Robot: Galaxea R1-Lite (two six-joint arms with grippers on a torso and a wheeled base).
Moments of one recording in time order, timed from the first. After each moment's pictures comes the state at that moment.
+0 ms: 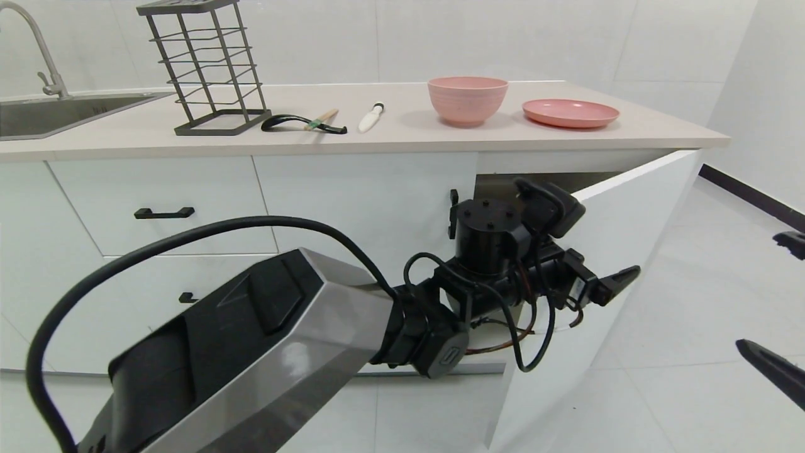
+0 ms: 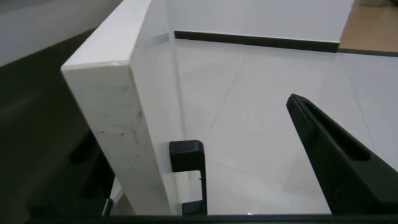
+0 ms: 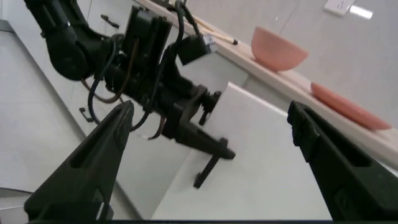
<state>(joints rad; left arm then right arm) -0.96 2.42 -1.65 -0.84 -0.28 0.07 -0.20 1.18 0.00 -1.54 1.03 -0.15</state>
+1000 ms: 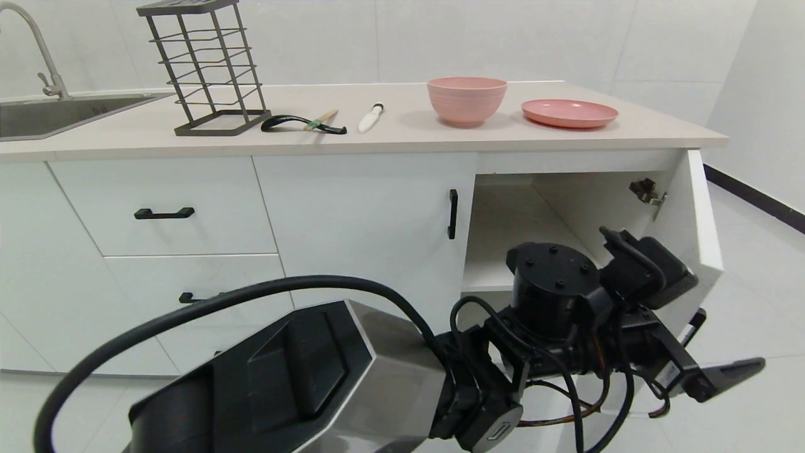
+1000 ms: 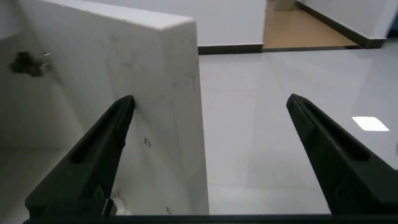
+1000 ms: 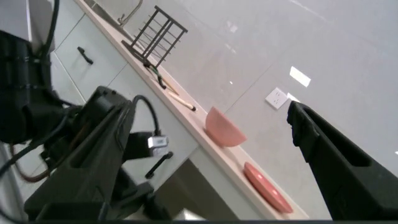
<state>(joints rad) -1.09 2.45 -1.65 -0.90 -0.42 0.07 -0.20 0.96 -0.17 -1.54 1.03 -0.15</state>
